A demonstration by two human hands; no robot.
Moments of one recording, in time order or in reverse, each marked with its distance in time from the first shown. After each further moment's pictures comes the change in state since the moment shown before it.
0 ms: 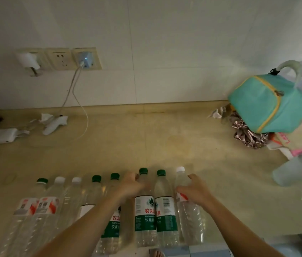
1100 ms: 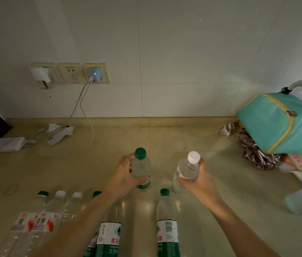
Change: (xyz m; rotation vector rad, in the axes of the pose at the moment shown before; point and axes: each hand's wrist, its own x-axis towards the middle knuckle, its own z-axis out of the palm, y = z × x) left_hand 0.013 0.032 -0.058 -0.165 0.253 0.521; right_hand 0.037 -0.040 -0.032 0.257 0.188 -0.483
